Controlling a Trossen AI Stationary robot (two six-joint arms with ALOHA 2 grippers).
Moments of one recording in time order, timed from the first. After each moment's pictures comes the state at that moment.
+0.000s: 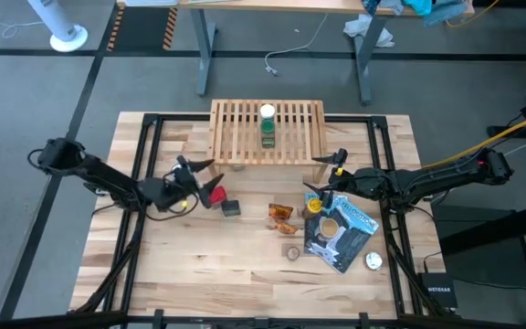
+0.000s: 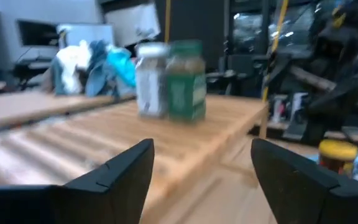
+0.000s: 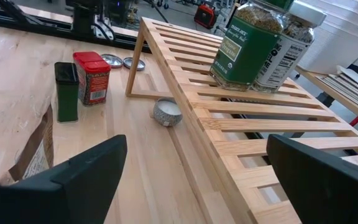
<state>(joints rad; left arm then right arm) -0.21 1.18 0.18 1.18 -0.80 0.12 0.11 0.89 0.40 0.23 0.50 -0.19</state>
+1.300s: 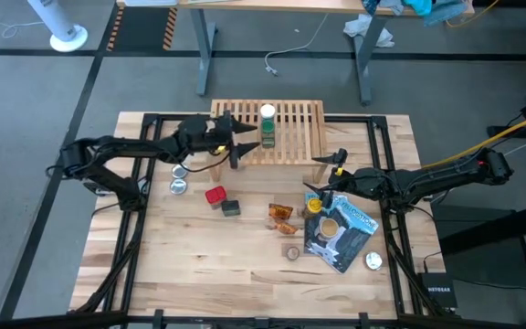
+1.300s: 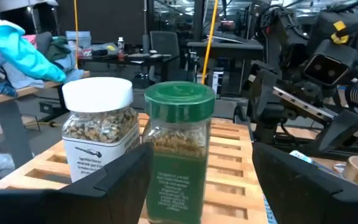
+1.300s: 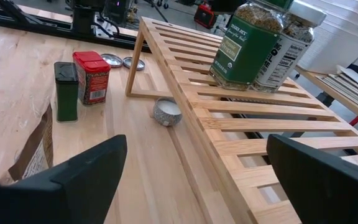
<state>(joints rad) 0.44 1.44 0.74 0.69 0.22 -0.02 0.11 0.89 0.40 0.23 0.50 -0.19</state>
